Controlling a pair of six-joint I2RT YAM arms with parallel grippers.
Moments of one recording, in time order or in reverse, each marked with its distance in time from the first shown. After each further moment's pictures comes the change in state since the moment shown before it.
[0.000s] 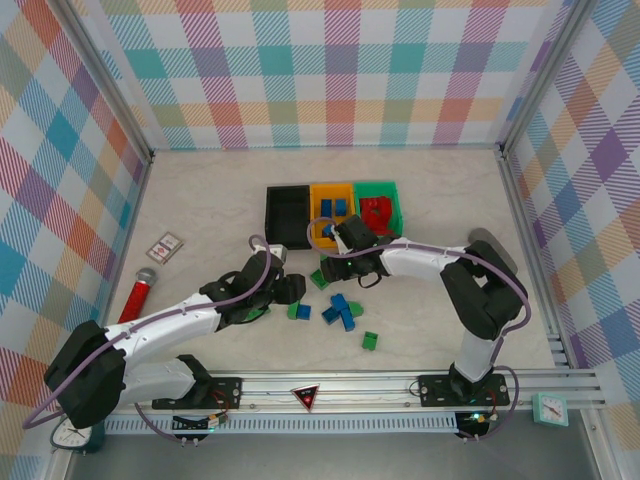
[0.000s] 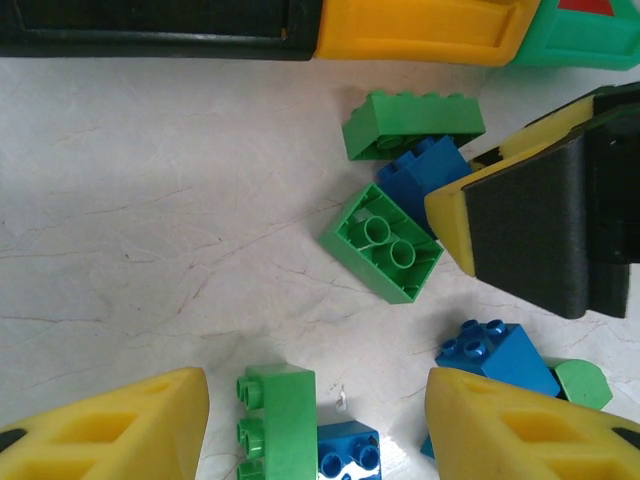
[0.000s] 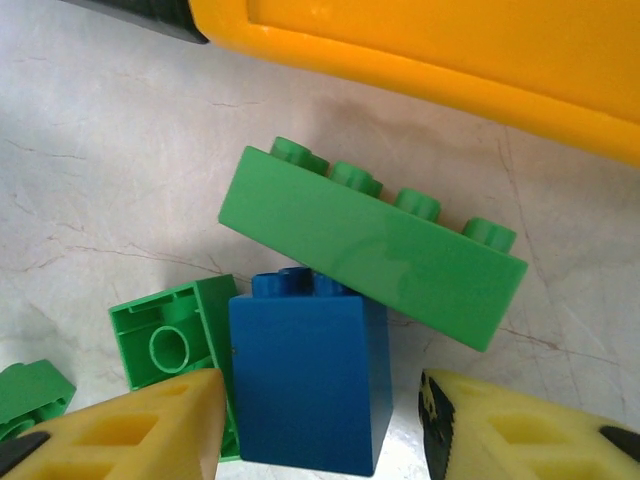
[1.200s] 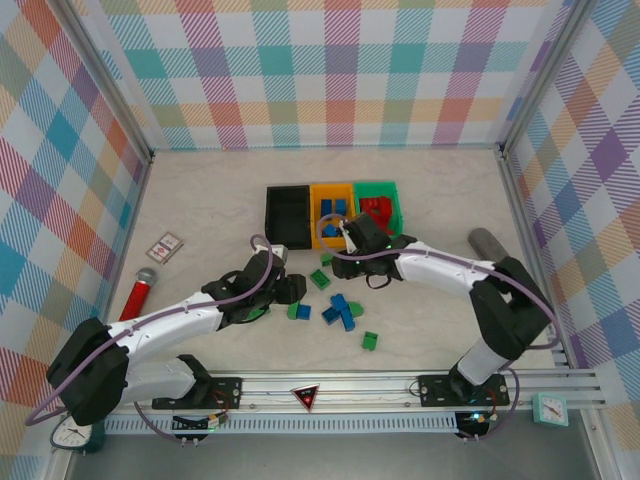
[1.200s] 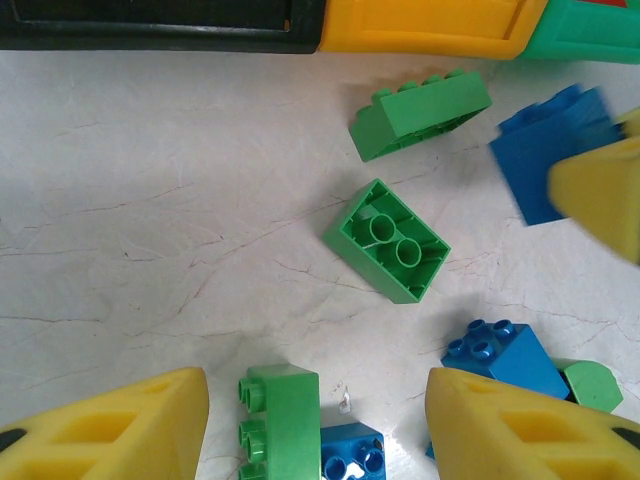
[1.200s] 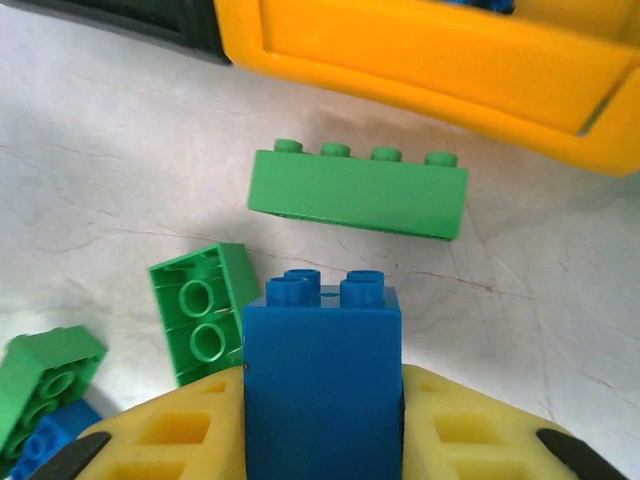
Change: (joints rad) left arm 0.000 0.018 0.003 0.000 0.000 0.000; right arm 0.002 -0.192 -0.046 -0.058 0.058 -0.001
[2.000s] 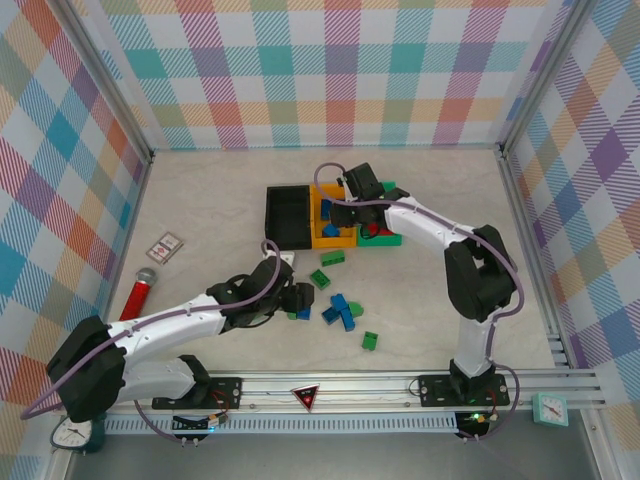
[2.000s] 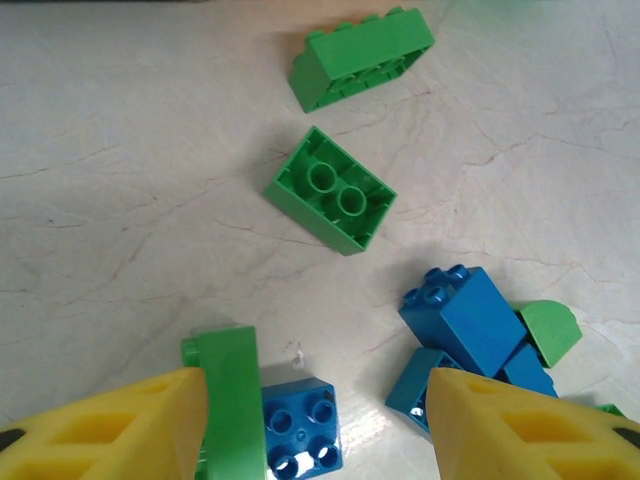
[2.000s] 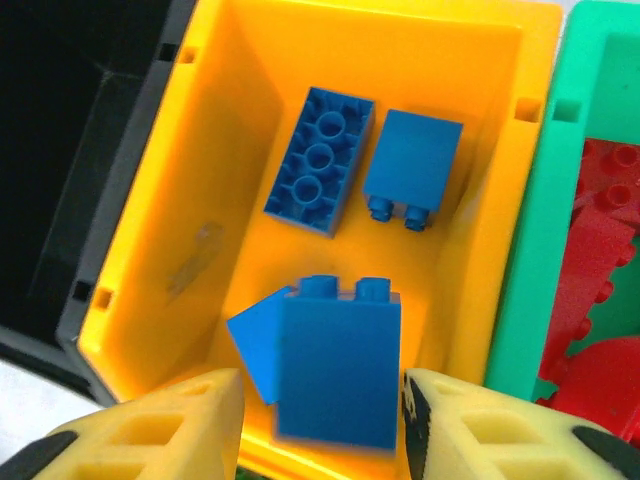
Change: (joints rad) left arm -0.095 0.005 0.029 -0.051 0.015 0.004; right arm -0.161 0.311 0.456 -0.095 0.055 -0.095
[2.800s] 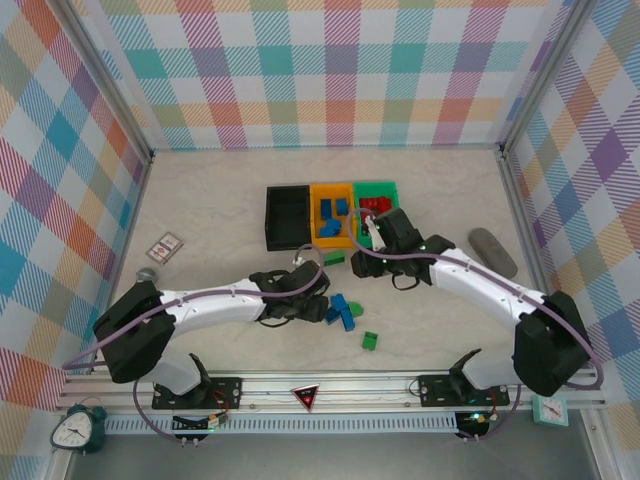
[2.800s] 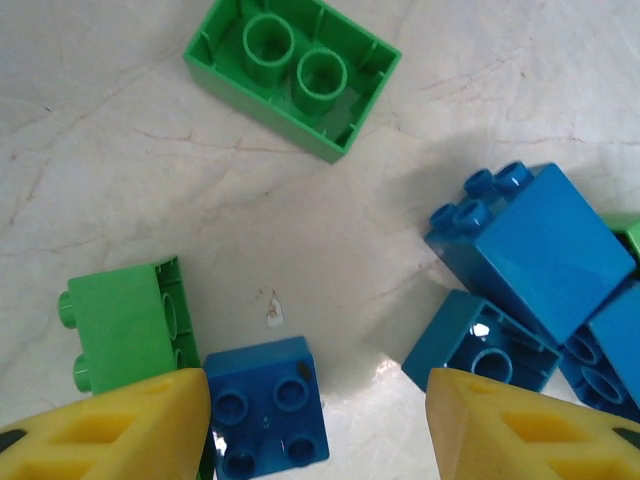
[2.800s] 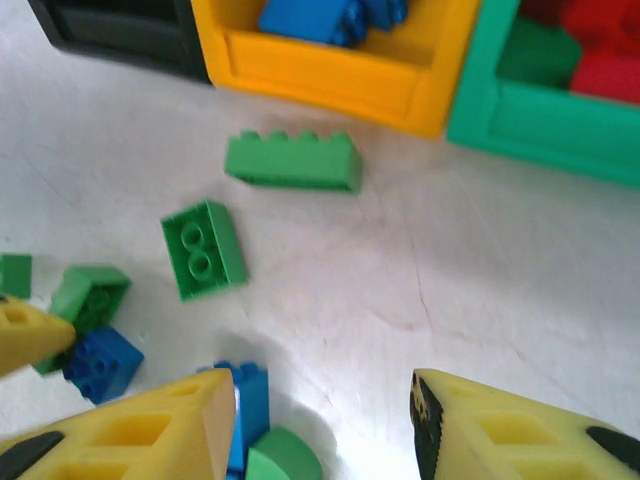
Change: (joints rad) left arm -0.112 0.310 0.213 -0.219 -0.082 0.019; right arm 0.058 -0.552 -0.532 -0.082 -0.094 0.053
